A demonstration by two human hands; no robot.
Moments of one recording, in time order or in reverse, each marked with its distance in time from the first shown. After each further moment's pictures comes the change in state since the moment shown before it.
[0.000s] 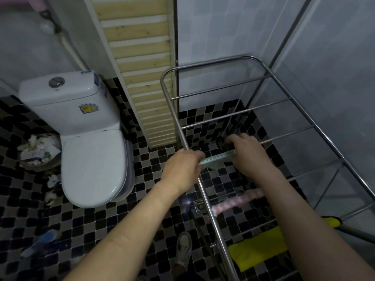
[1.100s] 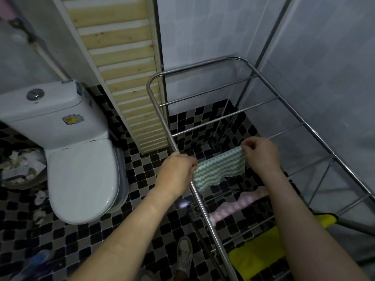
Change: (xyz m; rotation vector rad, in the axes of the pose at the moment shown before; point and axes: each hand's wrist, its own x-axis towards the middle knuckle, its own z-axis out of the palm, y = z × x) left_hand 0.020 -0.015 0.006 0.013 0.030 0.094; right_hand 0.013 0.045 0.015 0.386 0.315 0.389
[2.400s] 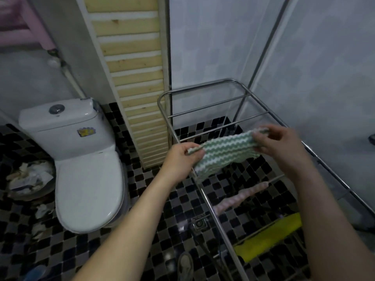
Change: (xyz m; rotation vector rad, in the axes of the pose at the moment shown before) left_hand -0.038 0.037 -0.076 -0.930 0.026 -0.264; right_hand -0.073 -0.050 -0.103 0.782 -0.114 -0.088
